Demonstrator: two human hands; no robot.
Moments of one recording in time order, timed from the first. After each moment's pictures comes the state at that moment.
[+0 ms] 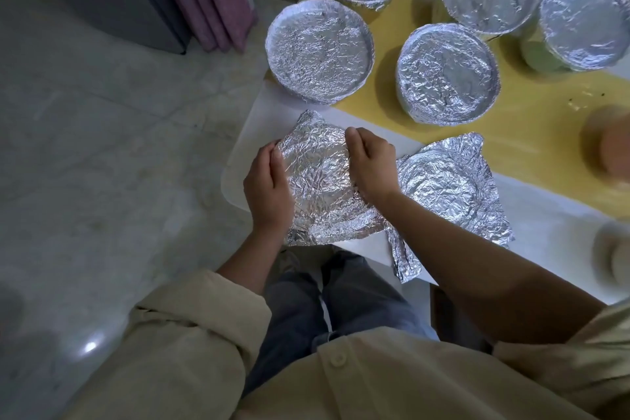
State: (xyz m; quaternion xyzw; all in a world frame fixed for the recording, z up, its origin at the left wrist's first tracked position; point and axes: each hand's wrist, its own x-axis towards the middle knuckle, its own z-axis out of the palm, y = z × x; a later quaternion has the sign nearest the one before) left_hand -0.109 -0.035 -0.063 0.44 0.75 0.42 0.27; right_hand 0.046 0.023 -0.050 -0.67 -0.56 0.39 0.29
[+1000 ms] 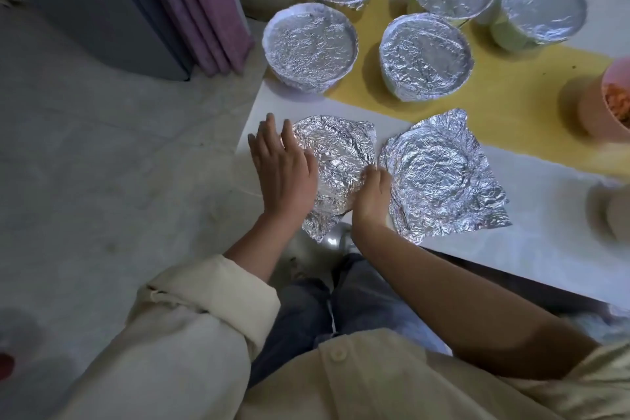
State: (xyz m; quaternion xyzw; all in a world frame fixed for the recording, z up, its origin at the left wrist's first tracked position) left_hand -0.094 -0.055 -0.024 0.64 0.75 0.15 0.08; right_hand 0.024 -0.080 -0.042 -0.74 -0.19 0.47 0.44
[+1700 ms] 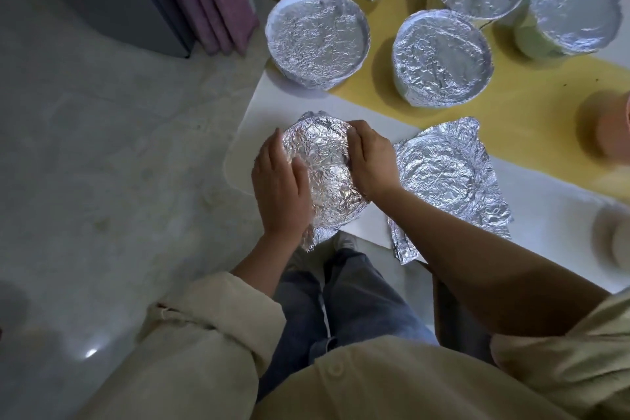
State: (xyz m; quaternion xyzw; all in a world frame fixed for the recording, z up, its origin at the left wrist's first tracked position) left_hand -0.086 -0.067 -0.049 0.55 0.75 0.33 0.15; right_hand 0.056 -0.006 -0.051 -0.63 -0.69 0.27 0.26
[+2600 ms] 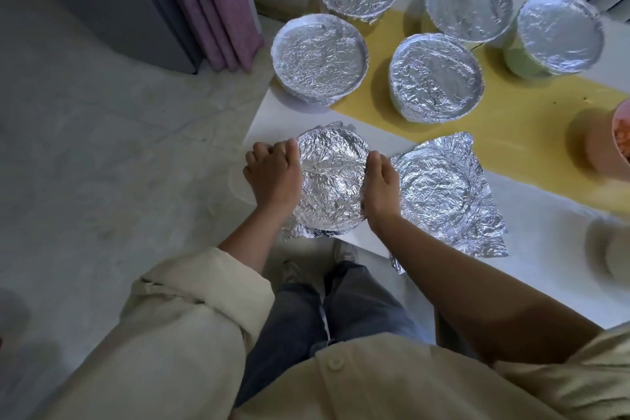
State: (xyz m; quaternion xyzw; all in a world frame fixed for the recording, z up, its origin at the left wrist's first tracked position) left_hand -0.102 -0.024 -0.024 0.45 0.84 0.17 0.26; right_hand 0.052 -0.032 -0.048 -0.70 -0.36 0.49 0.38
